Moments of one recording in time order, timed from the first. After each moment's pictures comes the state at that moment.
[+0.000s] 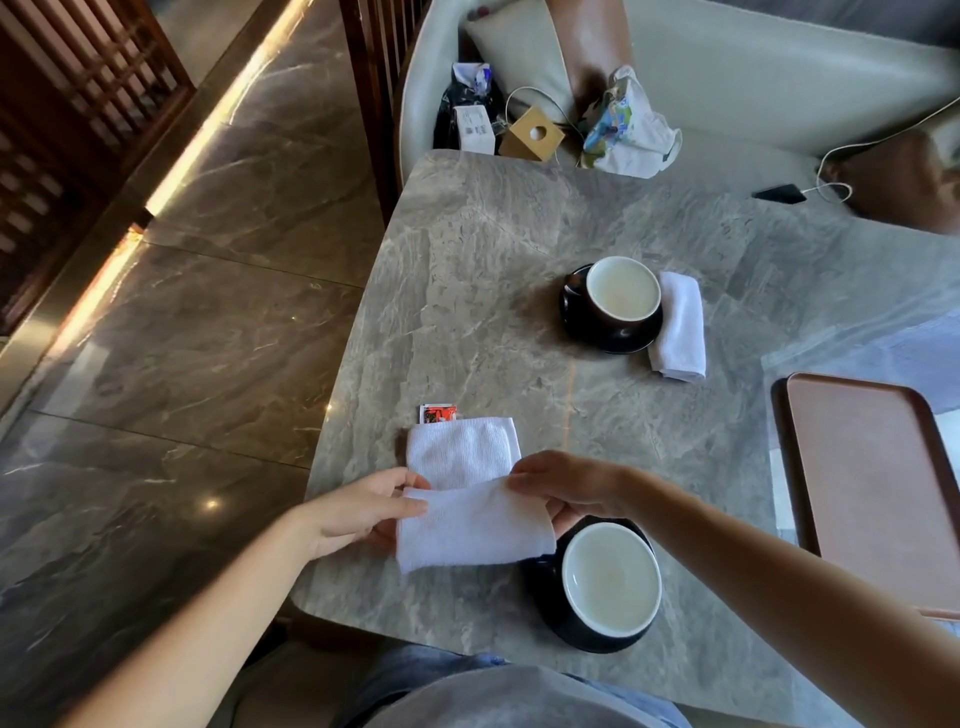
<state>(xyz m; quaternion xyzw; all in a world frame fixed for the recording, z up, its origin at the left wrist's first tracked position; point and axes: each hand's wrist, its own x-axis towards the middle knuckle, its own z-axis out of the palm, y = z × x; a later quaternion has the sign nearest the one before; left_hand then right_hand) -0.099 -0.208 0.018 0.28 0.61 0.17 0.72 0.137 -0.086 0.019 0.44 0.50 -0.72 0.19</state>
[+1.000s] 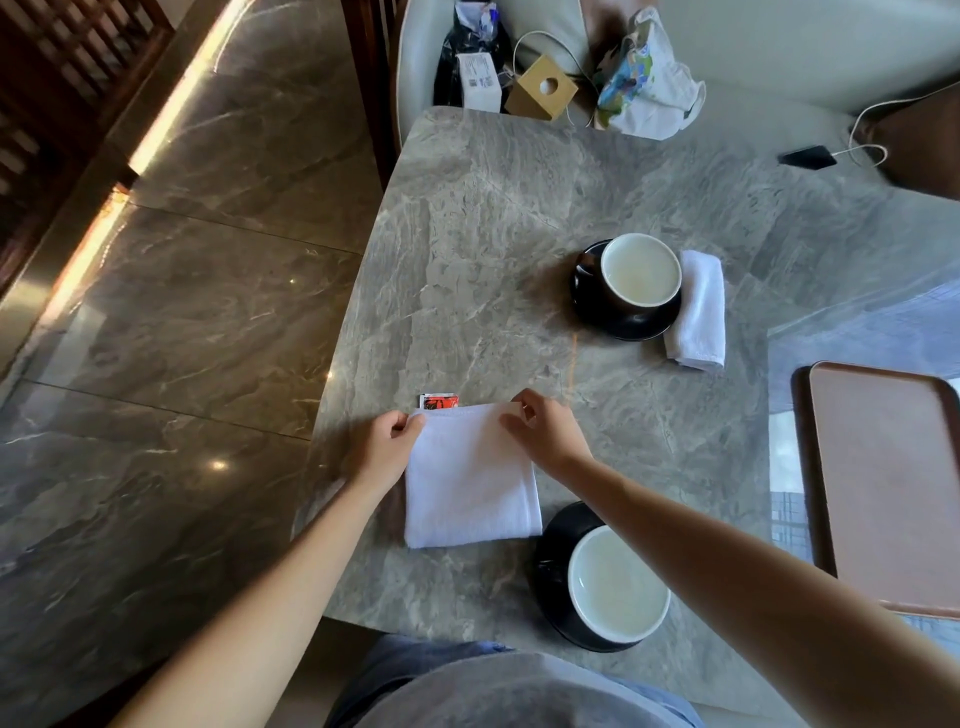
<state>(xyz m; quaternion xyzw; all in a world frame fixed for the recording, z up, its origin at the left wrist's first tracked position) -0.086 -0.158 -0.053 0.26 0.79 0.32 0.45 0.099 -0.065 -0.037 0.58 0.70 -0.41 -0.01</state>
